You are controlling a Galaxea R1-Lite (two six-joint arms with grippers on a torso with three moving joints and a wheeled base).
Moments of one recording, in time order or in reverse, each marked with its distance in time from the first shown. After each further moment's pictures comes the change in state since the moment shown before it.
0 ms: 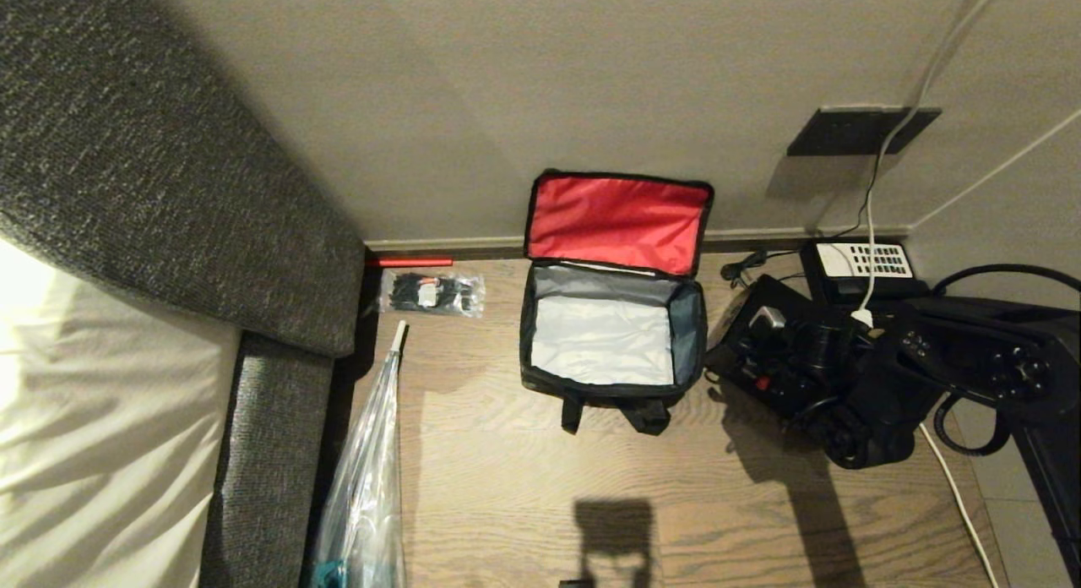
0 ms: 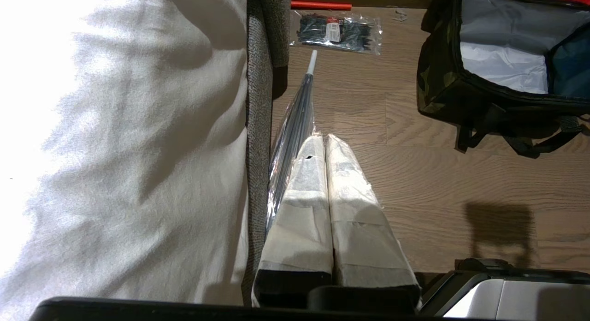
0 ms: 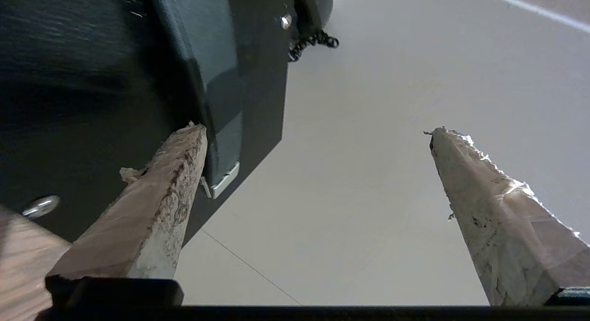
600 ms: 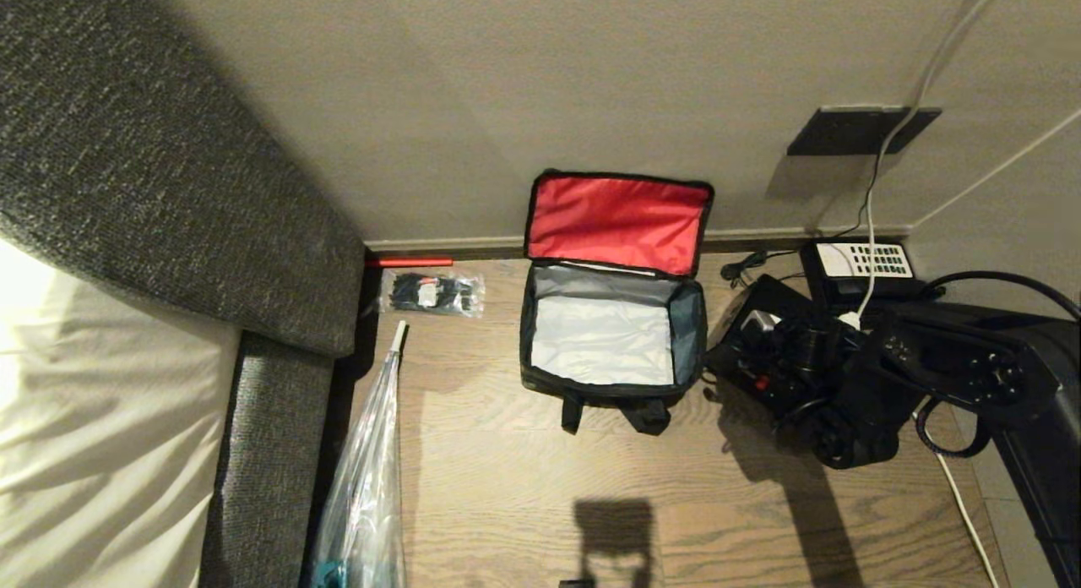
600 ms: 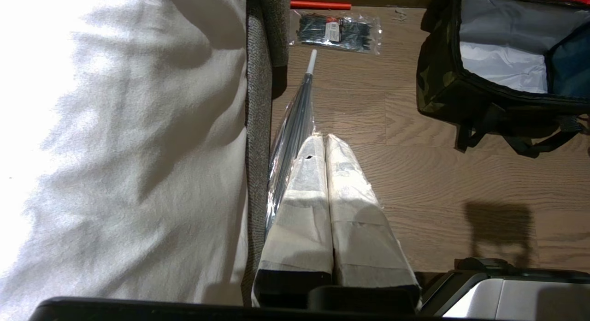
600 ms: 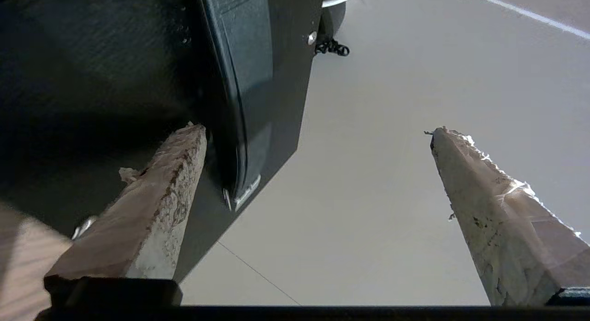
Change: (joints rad) left arm 0.000 0.000 0.000 0.000 0.000 0.000; right arm 0.004 0.053 -0.060 0.006 -0.001 -0.005
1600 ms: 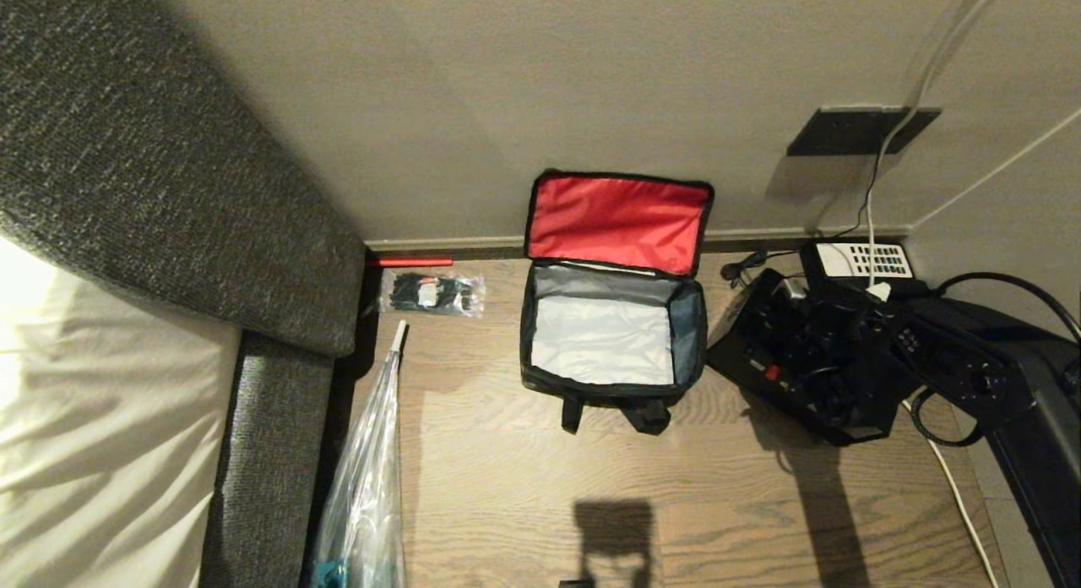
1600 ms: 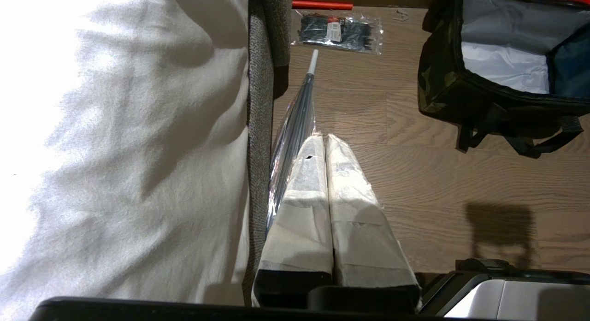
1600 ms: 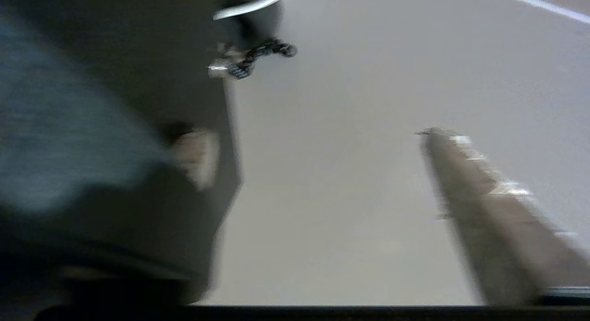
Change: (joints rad) left arm 0.002 0.000 0.000 0.000 0.000 0.000; right arm -0.145 0.121 -0.326 -0.009 -0.001 -0.133
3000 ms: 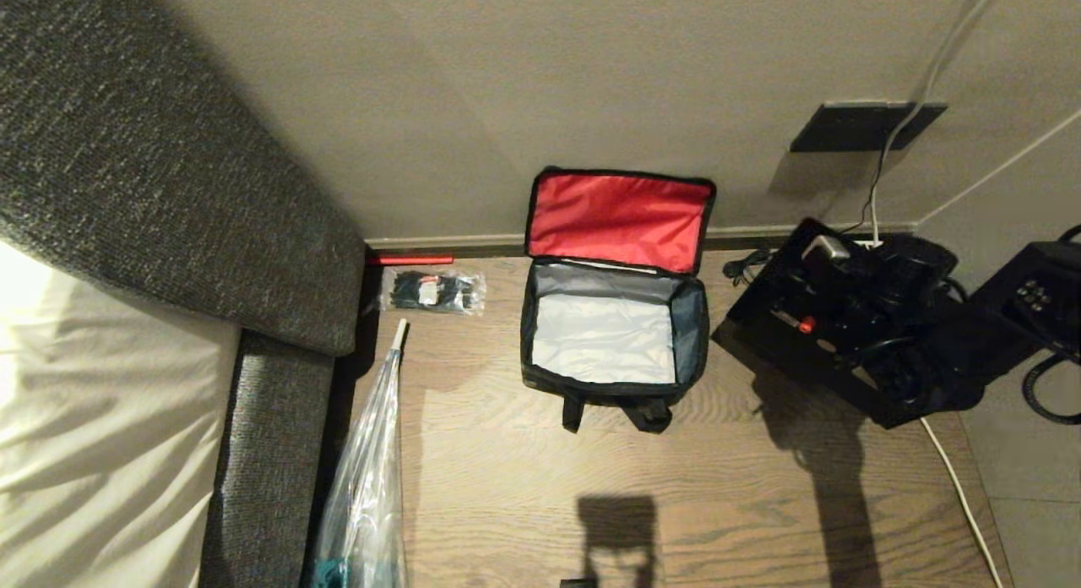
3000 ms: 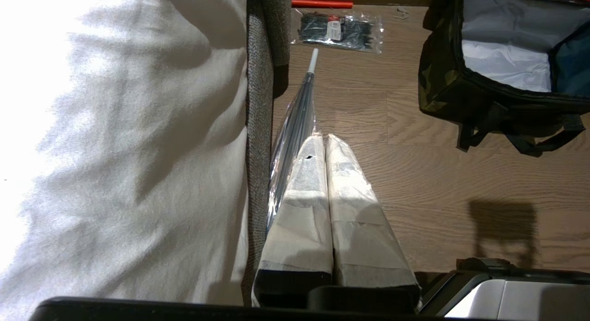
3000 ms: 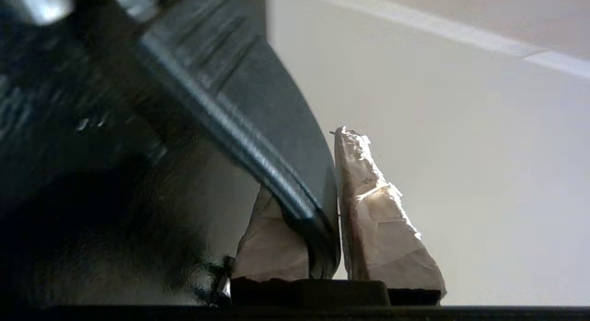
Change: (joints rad) left arm -0.001 0.000 0.000 0.000 0.000 0.000; right arm 0.017 -0.433 0.345 -0.028 0.094 -0.041
